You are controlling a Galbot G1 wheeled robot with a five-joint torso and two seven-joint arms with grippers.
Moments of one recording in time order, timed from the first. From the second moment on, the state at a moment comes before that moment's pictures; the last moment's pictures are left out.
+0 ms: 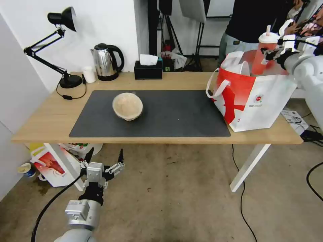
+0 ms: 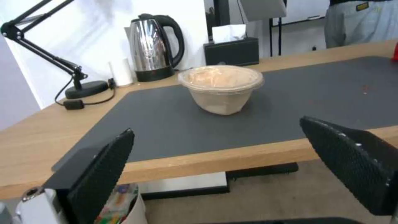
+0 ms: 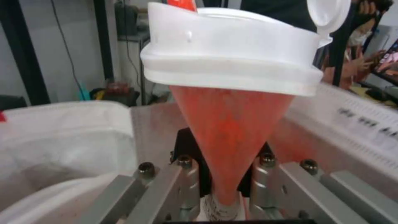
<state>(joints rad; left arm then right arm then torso) 1.80 -1.50 -0.55 -2.30 0.00 0.00 0.00 -0.08 0.74 -0.01 1.12 0.80 -0.43 -0.07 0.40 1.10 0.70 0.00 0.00</state>
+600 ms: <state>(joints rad) 1.80 -1.50 -0.55 -2.30 0.00 0.00 0.00 -0.13 0.68 0.03 1.24 0.79 -0.47 -0.12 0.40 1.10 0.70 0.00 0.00</state>
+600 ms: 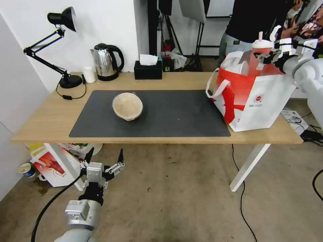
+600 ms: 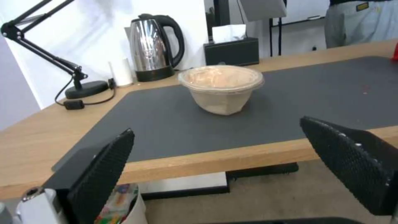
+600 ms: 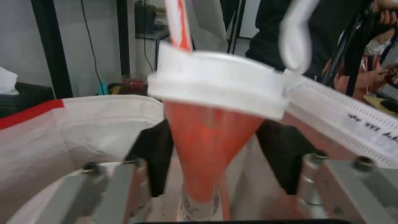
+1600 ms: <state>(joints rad) 1.80 -1.50 -0.55 -2.30 0.00 0.00 0.00 -0.16 0.57 0.05 1.35 0.77 -0.58 -0.16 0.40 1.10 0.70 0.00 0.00</state>
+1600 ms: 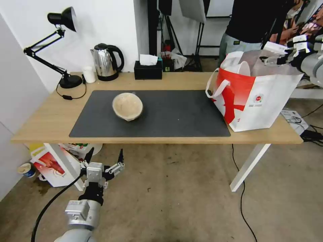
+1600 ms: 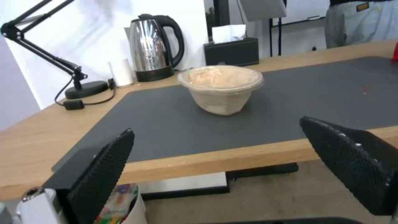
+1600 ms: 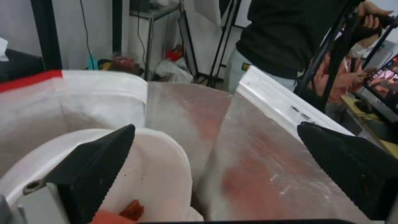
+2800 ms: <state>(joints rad) 1.80 -1.50 -0.55 -2.30 0.00 0.00 0.00 -0.39 0.56 0.22 1.65 1.12 -0.17 -0.08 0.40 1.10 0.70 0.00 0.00</state>
